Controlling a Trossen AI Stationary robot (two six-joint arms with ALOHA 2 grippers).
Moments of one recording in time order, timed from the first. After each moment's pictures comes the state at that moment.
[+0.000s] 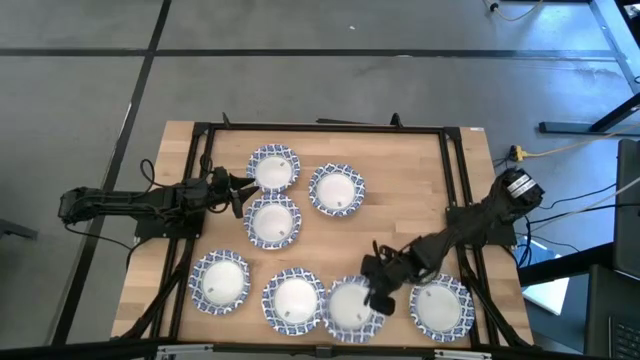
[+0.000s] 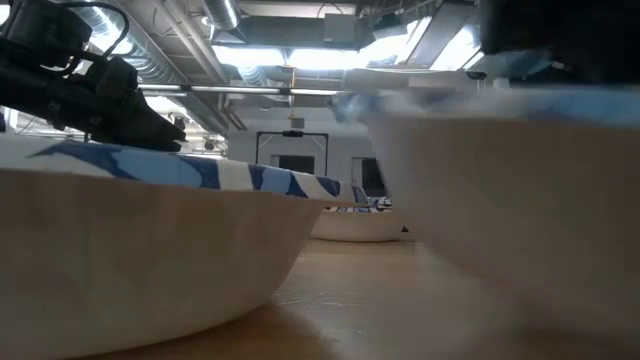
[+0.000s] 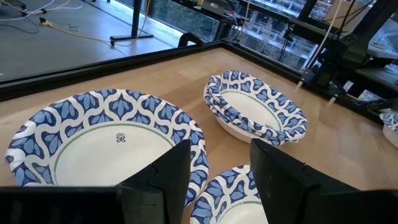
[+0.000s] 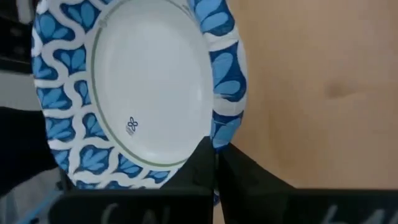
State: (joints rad) left arm 0.12 0.30 0.01 0.06 -0.36 -0.41; right arm 0.56 1.65 1.02 -0.45 0.05 0.85
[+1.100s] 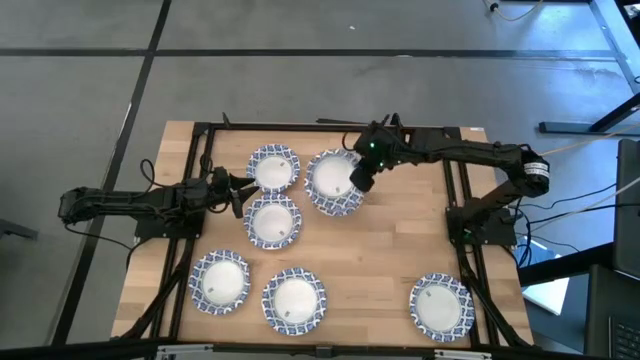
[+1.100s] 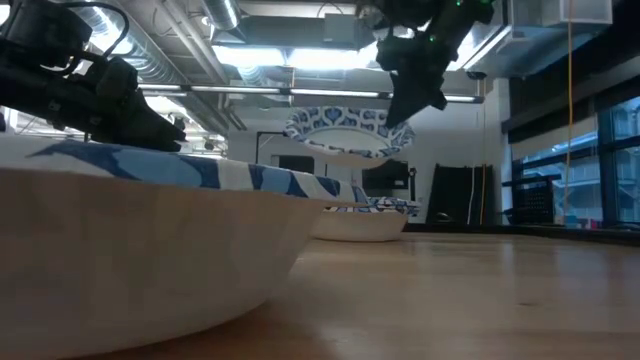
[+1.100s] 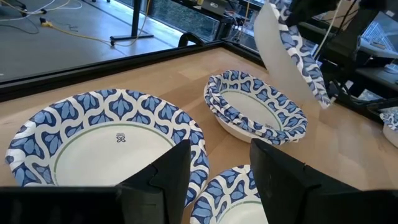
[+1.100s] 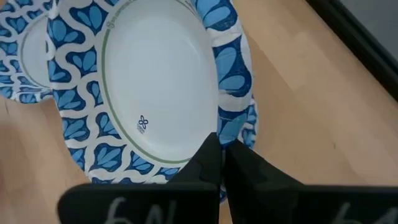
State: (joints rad) left arm 0.12 0.30 0.01 0.06 -0.36 -0.41; right arm -0.31 1.50 1.26 -0.72 0.05 0.26
